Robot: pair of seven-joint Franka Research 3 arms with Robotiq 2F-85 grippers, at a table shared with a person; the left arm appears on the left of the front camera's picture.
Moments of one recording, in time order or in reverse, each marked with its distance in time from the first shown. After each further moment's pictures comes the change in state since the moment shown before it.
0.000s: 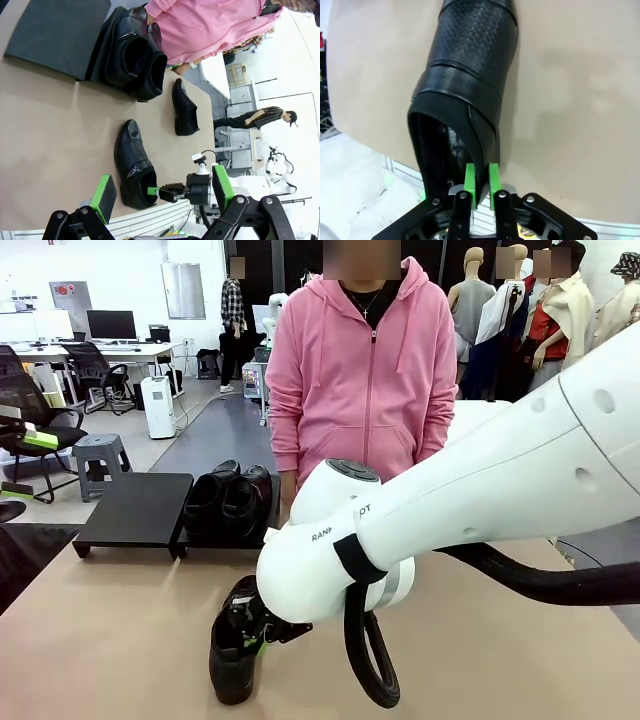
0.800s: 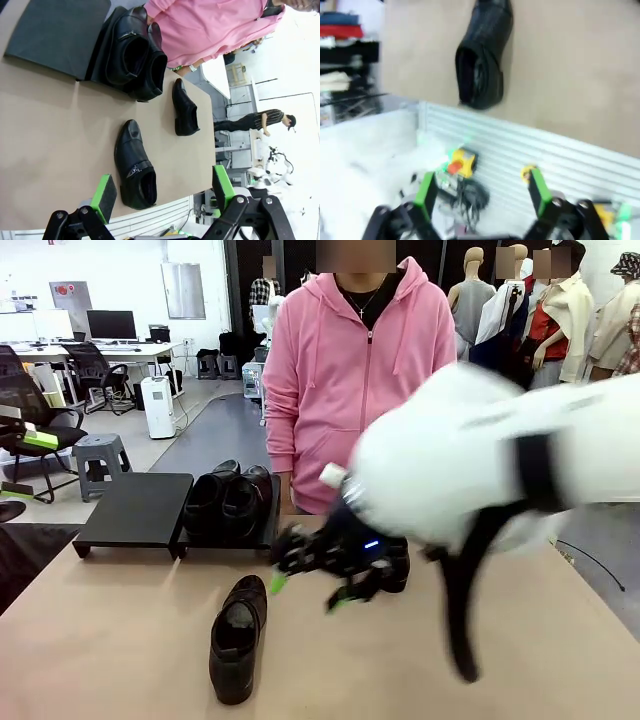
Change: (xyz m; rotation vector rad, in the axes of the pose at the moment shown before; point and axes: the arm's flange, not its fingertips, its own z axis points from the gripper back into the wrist) left arm 0.000 0.000 0.000 0.001 0.000 0.001; right arm -0.060 -0.051 0.198 0.174 0.002 0.021
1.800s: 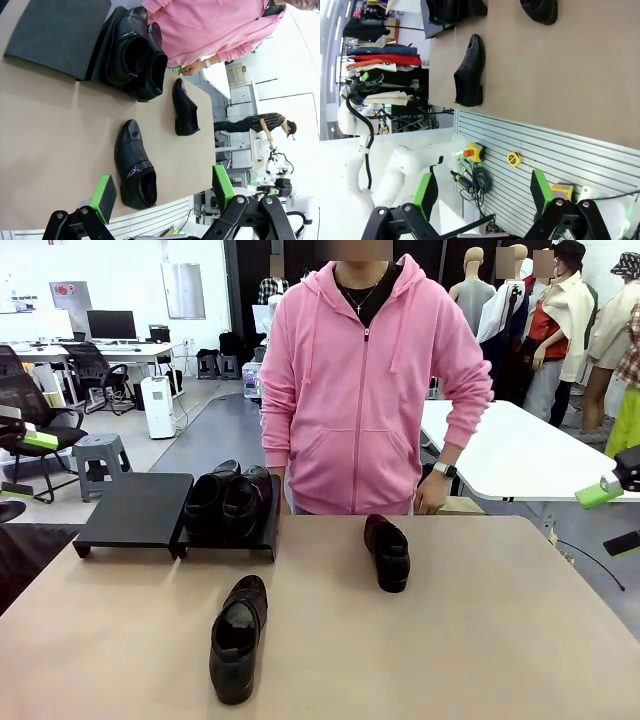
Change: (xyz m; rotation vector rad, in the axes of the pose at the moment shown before) left arm 0.000 0.000 0.000 0.001 0.000 0.000; right arm -0.036 -0.242 0.236 0.297 -0.167 -0.080
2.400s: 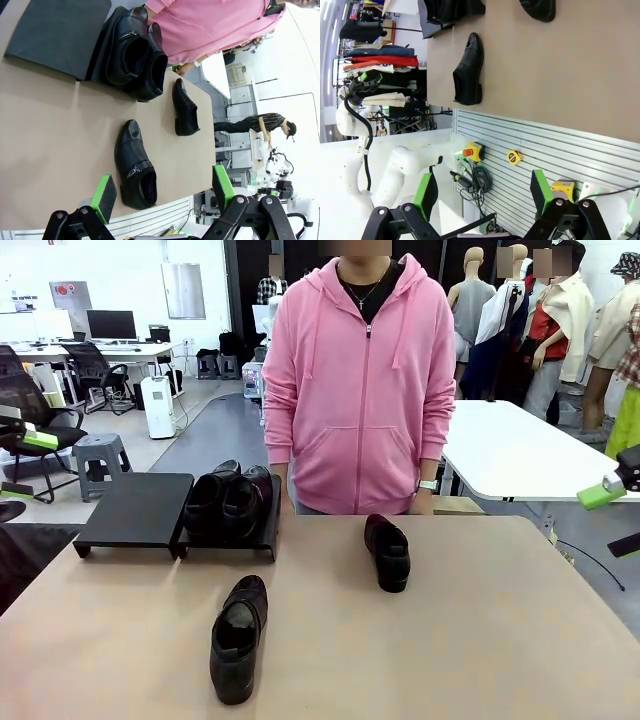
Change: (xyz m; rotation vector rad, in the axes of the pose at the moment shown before) left arm 0.000 0.000 0.000 0.000 0.000 0.000; right arm -0.009 0.008 0.002 -0.016 -0.005 -0.010
